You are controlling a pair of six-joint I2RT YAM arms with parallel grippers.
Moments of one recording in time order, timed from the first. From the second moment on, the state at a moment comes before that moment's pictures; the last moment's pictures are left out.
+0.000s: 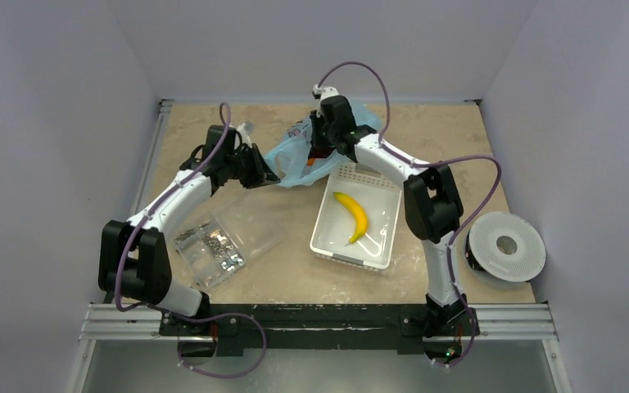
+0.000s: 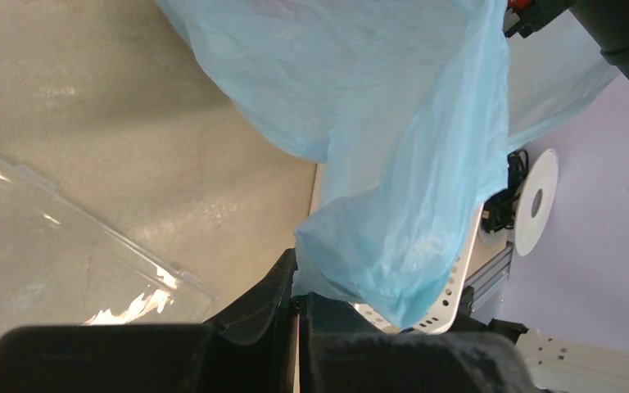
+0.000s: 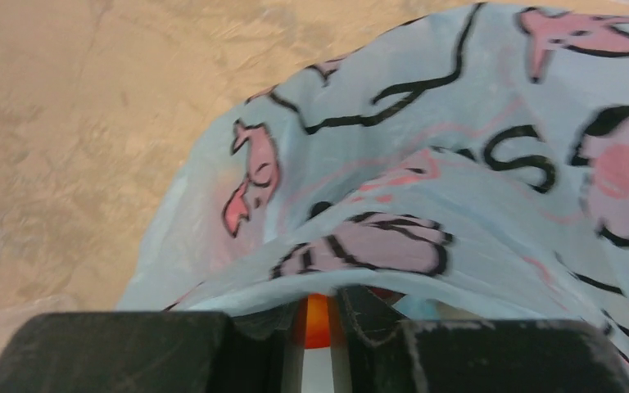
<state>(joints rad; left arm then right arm) -0.25 1.49 1.09 -0.34 0.48 -0.64 0.54 2.14 1.79 -0.20 0.09 0.24</state>
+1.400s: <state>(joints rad) -0.25 1.16 1.37 -0.38 0.20 -0.35 0.56 2.11 1.52 0.08 -0.13 0.09</state>
